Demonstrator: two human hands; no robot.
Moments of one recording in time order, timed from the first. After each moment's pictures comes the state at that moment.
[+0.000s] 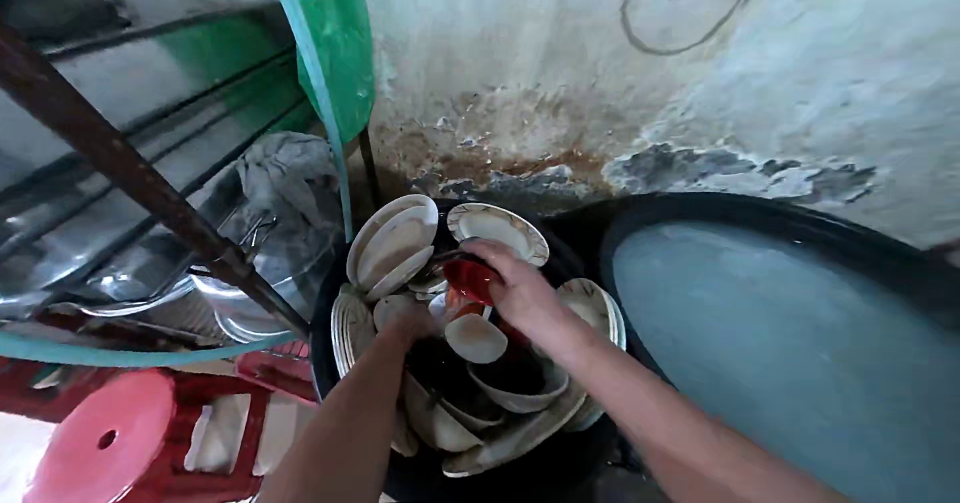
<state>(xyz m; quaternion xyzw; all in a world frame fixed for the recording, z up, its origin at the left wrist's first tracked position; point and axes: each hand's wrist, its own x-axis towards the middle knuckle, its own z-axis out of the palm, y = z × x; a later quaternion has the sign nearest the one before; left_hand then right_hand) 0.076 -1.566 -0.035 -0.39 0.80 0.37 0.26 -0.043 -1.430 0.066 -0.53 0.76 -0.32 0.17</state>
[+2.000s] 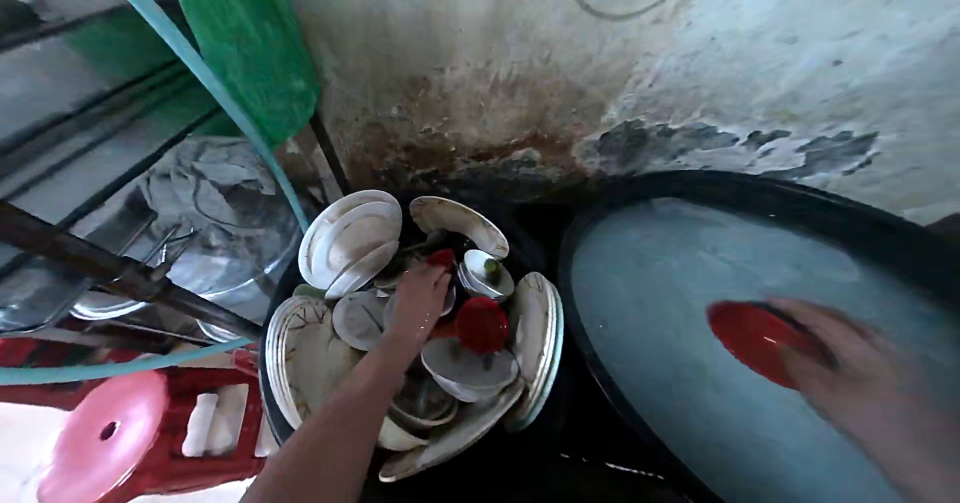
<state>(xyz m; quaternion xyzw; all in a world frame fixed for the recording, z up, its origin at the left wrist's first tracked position) 0.004 -1.502 -0.009 -0.37 0.86 0.33 -0.06 -0.261 -1.149 0.015 -0.37 0.89 -0.26 -0.01</state>
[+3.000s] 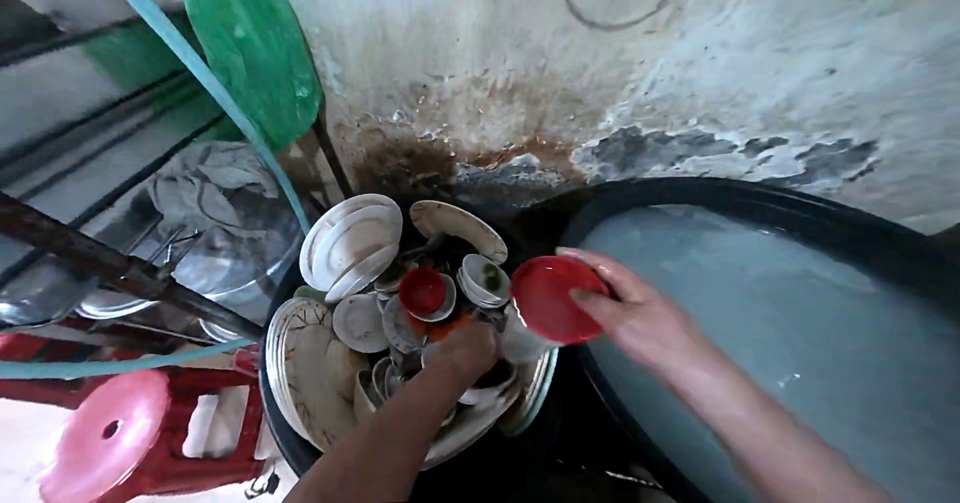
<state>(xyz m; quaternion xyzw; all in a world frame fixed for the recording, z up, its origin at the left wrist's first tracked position) -0.026 -1.441 -0.015 -0.26 0.86 0.39 0.21 -0.153 -1.304 0.086 -0.35 0.80 -0.42 0.25</state>
